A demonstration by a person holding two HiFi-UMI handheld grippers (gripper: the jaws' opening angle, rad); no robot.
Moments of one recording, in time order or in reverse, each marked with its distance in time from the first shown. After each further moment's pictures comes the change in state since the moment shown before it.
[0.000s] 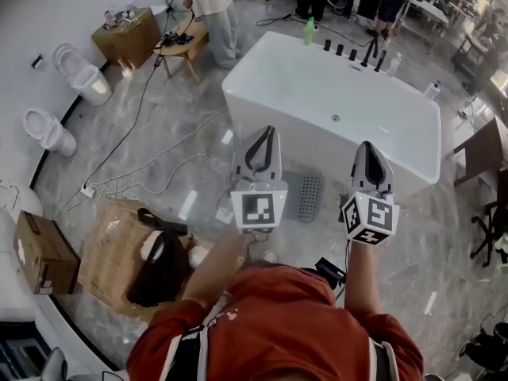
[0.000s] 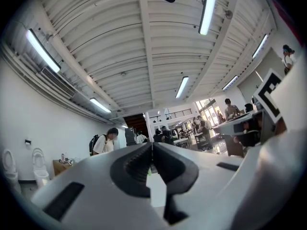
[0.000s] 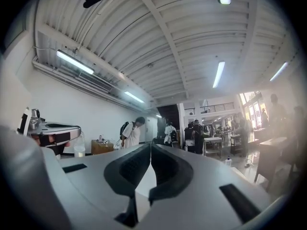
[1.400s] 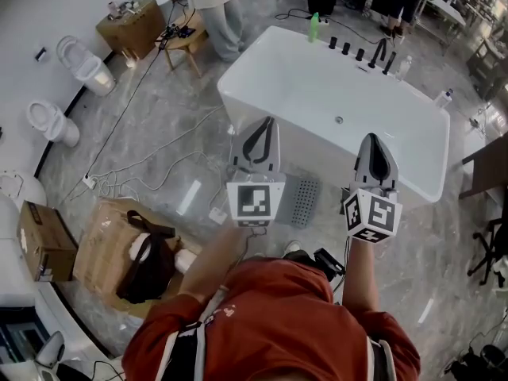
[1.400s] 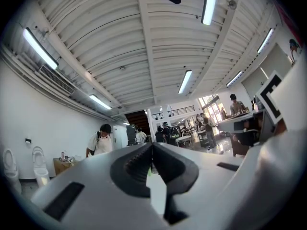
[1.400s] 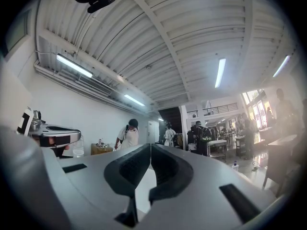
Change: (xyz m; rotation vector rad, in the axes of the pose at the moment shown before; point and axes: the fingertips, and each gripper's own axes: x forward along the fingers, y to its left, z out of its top) left arm 0.119 -0.034 -0.015 0.010 0.044 0.031; right arm 0.099 -0.085 -0.002 0.012 -0.055 0.040
